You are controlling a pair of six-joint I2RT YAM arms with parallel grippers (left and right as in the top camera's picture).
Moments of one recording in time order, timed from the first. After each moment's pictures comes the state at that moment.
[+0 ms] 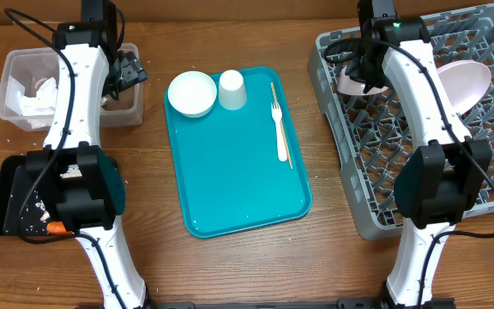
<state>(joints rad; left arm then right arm) 0.08 2.20 2.10 -1.22 -0.20 -0.53 0.11 2.18 2.07 -1.17 0.23 0.46</state>
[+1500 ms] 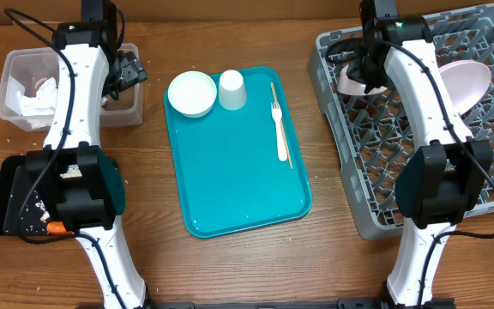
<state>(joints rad) 0.08 2.20 2.10 -1.22 -0.20 -0.53 0.10 2.18 2.07 -1.15 0.21 0.48</state>
